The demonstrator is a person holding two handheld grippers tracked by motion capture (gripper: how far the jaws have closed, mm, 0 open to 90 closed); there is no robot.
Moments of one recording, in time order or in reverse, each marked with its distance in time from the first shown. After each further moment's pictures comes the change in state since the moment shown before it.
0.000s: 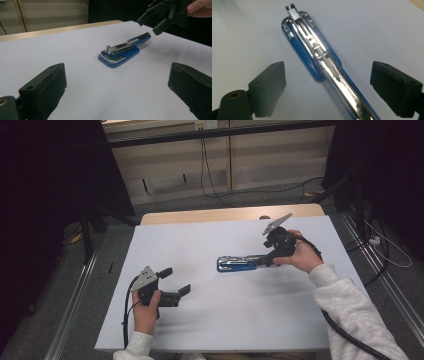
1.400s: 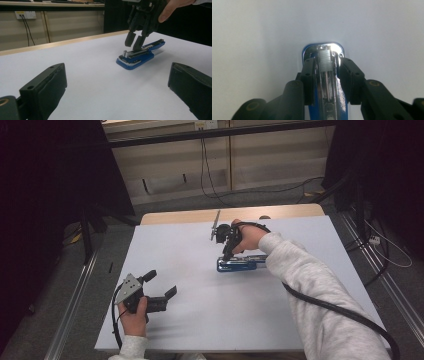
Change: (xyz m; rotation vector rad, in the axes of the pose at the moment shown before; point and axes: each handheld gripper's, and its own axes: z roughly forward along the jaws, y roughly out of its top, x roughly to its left) left arm 0.007 -0.011 -0.039 -0.096 0.115 0.043; right arm 0.036 0.117 0.090 0.387 0.168 -0.426
